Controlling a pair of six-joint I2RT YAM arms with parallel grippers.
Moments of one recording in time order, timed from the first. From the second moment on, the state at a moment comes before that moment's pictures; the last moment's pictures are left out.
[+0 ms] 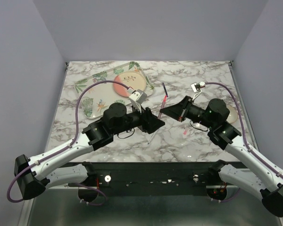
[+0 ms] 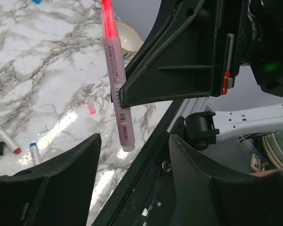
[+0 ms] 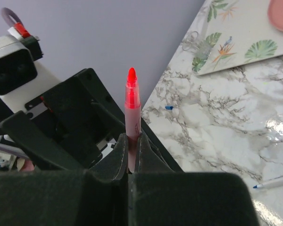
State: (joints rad) left arm -0.96 1.01 0.90 -0.03 0.14 -0.55; right arm 0.59 0.90 0.75 0.11 -0.43 0.88
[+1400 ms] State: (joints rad) left arm -0.81 1.01 0.92 -0.15 0.06 -0.39; right arm 0.62 0.80 0.76 -0.40 0.08 1.09
